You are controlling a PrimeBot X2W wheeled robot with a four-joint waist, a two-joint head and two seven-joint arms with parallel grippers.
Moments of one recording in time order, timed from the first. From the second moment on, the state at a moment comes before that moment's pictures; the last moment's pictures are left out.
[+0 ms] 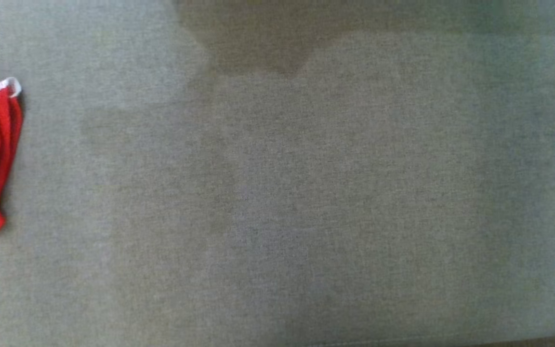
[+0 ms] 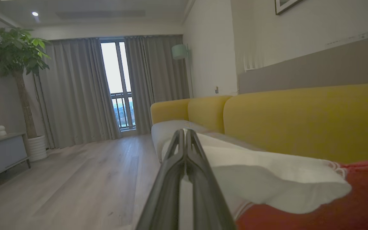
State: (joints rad) left arm -1.40 0.36 -0.47 0.77 -0.50 -0.12 -0.25; right arm -1.27 -0.29 0.22 0.89 0.21 0.12 -0.26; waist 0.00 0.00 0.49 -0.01
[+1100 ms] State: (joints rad) left arm -0.40 0.68 -0.78 0.27 -0.73 -0.12 -0.08; right arm -0.63 -0.63 0.88 0.63 0.79 0.12 0.09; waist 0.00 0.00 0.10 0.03
